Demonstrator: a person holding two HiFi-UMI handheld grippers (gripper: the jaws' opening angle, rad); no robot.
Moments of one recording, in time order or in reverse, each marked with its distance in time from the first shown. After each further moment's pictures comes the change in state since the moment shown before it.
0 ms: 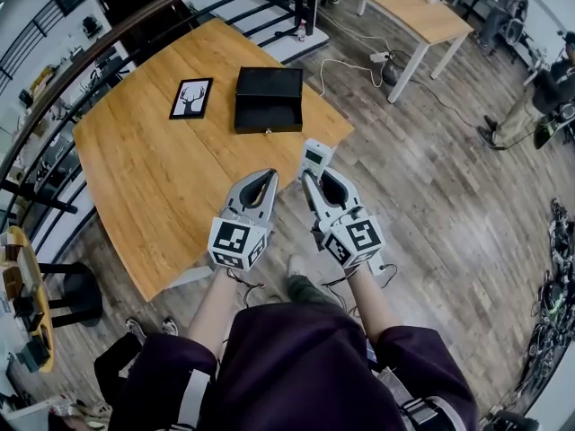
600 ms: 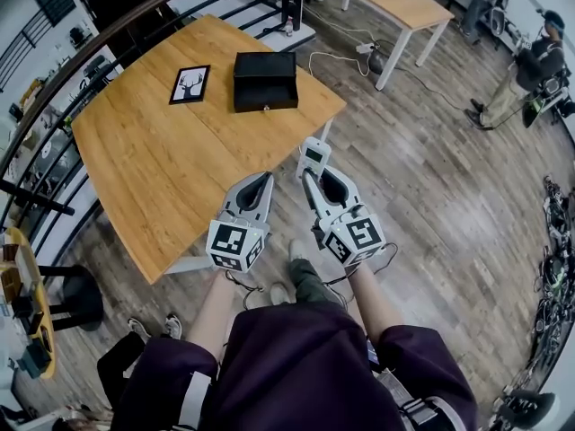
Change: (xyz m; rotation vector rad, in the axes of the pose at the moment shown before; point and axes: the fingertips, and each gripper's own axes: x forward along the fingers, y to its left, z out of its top) left arm -0.111 -0.042 -0.022 -0.018 0.006 -0.037; right arm -0.078 0.087 -0.014 -0.030 -0.002 -0.063
